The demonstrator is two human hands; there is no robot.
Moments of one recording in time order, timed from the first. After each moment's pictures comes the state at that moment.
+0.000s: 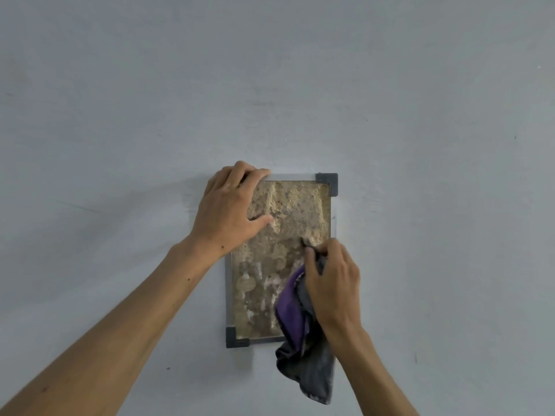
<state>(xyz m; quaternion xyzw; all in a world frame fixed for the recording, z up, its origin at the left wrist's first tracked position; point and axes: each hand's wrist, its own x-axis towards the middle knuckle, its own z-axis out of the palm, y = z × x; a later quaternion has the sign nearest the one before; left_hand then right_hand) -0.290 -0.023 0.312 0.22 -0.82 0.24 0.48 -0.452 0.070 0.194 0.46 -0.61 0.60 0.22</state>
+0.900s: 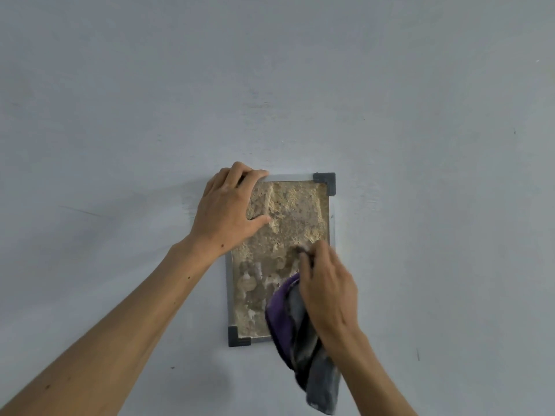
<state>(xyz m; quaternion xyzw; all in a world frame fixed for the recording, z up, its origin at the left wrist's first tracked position) -0.289 -0.019 0.316 0.23 -0.82 0.23 0.47 -0.445 0.075 0.190 0.48 -0.66 0.52 0.26</state>
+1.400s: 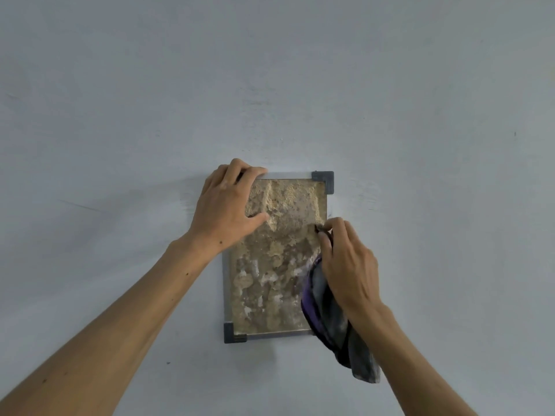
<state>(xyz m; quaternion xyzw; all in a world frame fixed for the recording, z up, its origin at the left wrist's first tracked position) -0.292 -0.018 0.314 0.24 -0.82 0.22 0.47 -0.487 0.084 0.214 0.51 -0.62 0.49 0.35</state>
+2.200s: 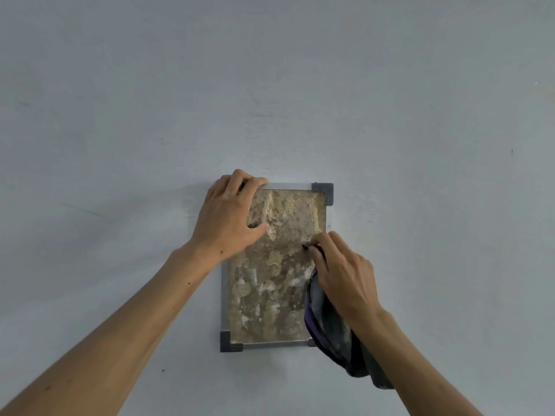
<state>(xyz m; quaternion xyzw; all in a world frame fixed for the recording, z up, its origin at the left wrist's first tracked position) -0.294 -0.016 0.312 0.24 -0.82 0.22 0.48 -0.499 0.084 0.217 0.57 -0.58 0.42 0.40</state>
